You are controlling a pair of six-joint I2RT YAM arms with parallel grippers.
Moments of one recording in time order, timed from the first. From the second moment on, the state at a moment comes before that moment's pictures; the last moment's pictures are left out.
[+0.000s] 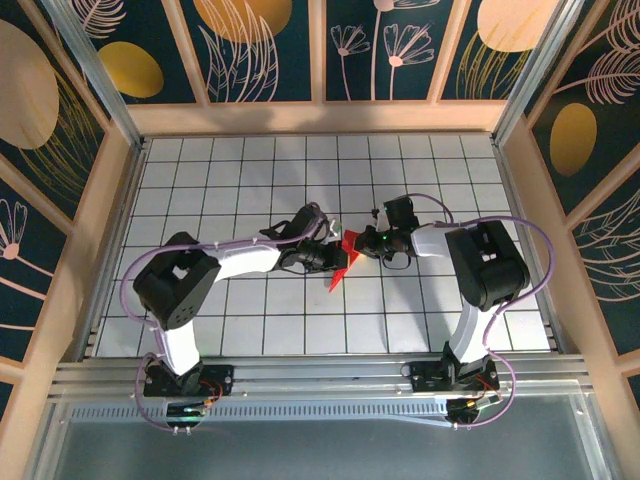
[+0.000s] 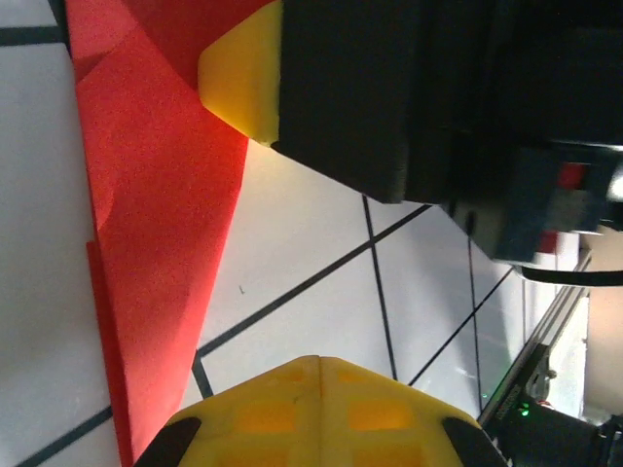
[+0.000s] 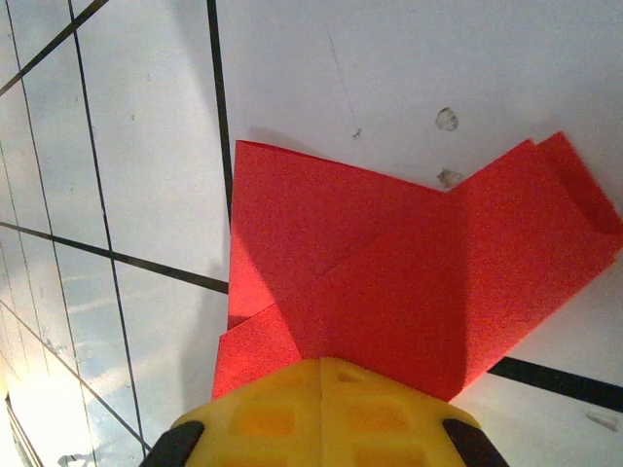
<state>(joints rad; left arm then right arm) -0.77 1.86 1.06 -0.07 0.48 -0.80 0.37 1.82 0.84 0.00 -0.53 0.63</state>
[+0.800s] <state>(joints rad) -0.76 2.07 1.23 -0.09 0.46 -0.74 0.38 1.82 0.85 -0.01 -0.52 0.62</state>
